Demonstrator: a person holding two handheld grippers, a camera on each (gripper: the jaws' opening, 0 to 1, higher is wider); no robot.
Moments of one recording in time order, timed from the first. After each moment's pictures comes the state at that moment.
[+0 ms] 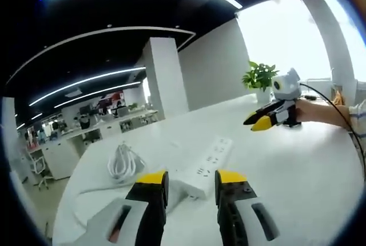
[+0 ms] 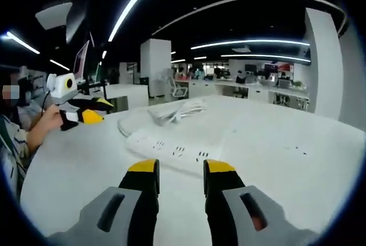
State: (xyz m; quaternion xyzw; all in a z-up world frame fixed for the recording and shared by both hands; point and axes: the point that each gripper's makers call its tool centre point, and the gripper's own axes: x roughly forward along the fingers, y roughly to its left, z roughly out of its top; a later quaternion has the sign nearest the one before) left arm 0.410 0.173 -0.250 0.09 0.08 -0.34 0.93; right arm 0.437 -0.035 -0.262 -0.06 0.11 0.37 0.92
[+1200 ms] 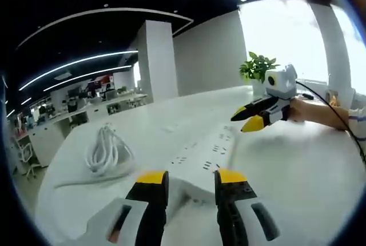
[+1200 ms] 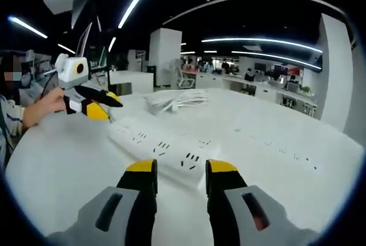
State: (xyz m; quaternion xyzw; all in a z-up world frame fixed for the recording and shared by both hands) left arm 0.456 0.152 -0.299 0.08 0.15 -0.38 0.91; right arm 0.482 -0.020 -0.294 -0.11 0.12 0.40 0.90
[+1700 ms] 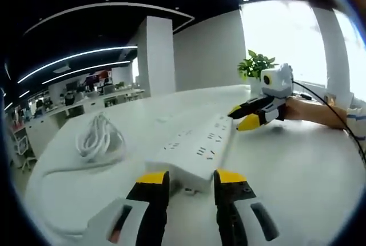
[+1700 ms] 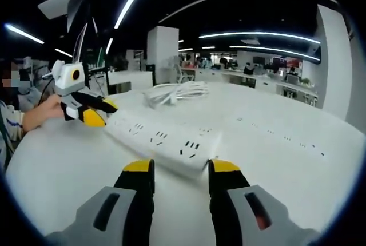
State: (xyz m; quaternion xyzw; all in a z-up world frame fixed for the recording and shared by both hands) left arm 0.451 0.148 -0.319 0.05 0.16 -0.38 0.91; right arm 0.488 -0.024 -0.314 -0.09 0.14 0.39 0.90
